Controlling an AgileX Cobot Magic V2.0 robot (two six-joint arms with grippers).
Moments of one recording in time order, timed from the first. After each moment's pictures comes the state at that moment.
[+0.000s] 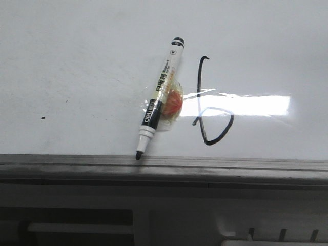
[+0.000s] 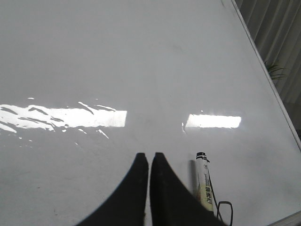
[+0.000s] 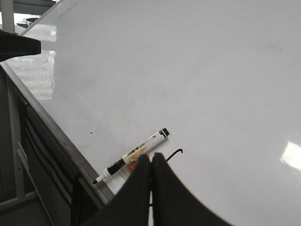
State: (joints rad) left arm -0.97 0.26 -0.25 -1.44 -0.36 1.20; right arm 0.54 0.19 -0.48 0.37 0.41 -0.57
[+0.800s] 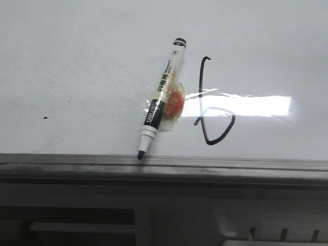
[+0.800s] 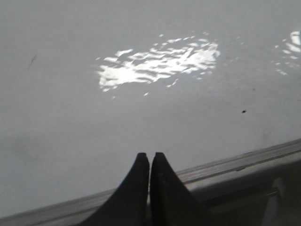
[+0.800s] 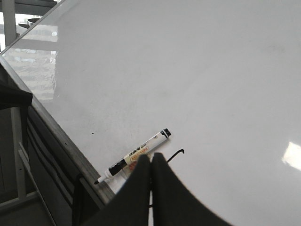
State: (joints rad) left arm -0.25 0.02 -0.02 -0.24 0.26 0.29; right arm 0.54 0.19 -0.48 0.37 0.41 -0.57
